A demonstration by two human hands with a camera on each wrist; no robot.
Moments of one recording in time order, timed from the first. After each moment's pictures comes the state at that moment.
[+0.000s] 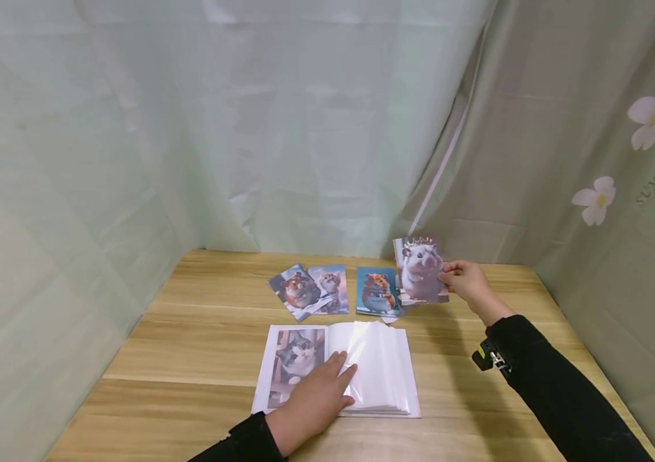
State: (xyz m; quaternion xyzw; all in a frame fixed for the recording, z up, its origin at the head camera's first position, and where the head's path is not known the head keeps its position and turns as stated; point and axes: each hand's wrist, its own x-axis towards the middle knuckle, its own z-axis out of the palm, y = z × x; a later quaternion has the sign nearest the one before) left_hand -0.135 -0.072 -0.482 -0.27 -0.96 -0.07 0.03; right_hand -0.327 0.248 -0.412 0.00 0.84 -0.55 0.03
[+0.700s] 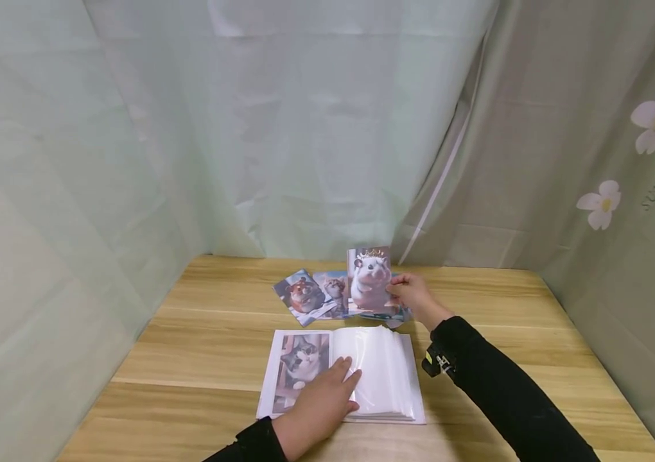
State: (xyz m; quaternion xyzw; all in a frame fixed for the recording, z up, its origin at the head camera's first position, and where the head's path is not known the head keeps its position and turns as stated) left_hand -0.132 -0.070 -0.483 -0.27 -0.96 -0.04 0.04; right_hand -0.337 0.144 -0.454 0.02 0.75 -0.66 0.11
